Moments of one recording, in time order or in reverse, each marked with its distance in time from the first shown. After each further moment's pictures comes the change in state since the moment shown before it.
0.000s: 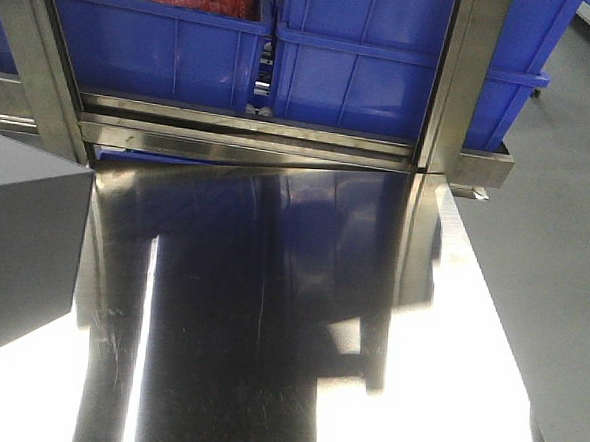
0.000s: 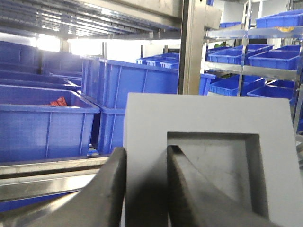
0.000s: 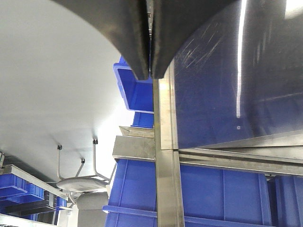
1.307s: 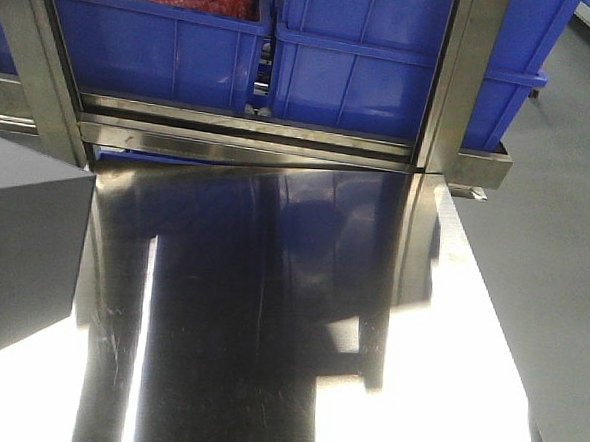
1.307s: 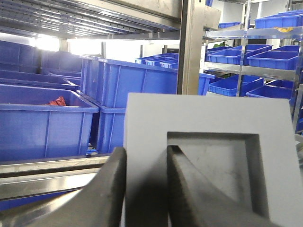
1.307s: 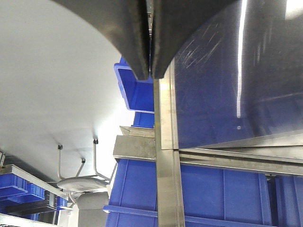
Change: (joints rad) left arm 0.000 0.000 0.000 -0.002 0.005 0.000; right arm 0.000 0.000 0.000 0.000 0.000 0.000
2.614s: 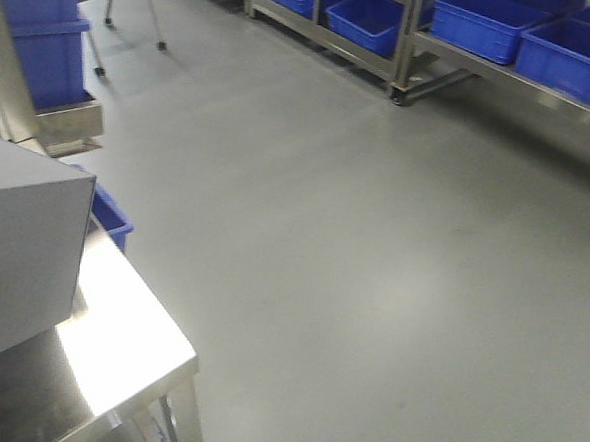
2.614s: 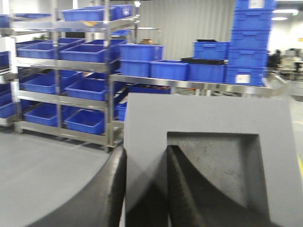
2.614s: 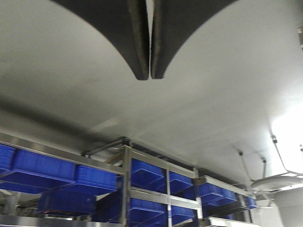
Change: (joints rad) left arm 0.000 -0.002 0.000 0.000 0.000 0.000; right arm 0.000 0.000 0.000 0.000 0.000 0.000
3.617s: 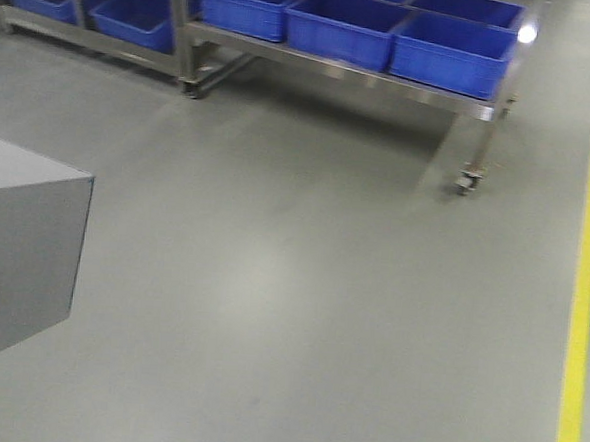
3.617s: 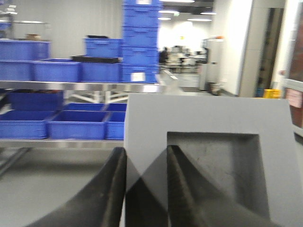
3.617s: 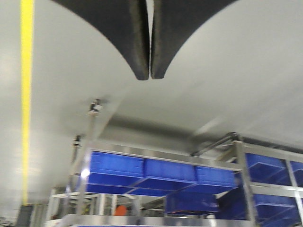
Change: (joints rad) left arm 0.000 0.000 0.000 0.000 0.000 0.000; right arm 0.000 0.000 0.000 0.000 0.000 0.000
